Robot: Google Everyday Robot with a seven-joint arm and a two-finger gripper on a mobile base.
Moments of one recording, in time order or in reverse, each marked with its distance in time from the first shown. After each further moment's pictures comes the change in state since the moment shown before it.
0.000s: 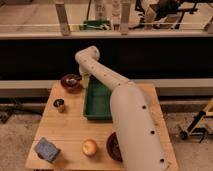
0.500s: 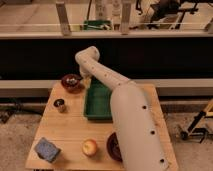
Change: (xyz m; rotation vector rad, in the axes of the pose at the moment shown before) arm 0.004 0.004 -0.001 -0.028 0.032 -0.110
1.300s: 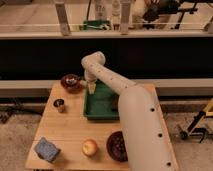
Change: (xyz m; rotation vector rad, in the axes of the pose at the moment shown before) arm 0.017 0.037 0.006 -0.056 0.000 -0.037
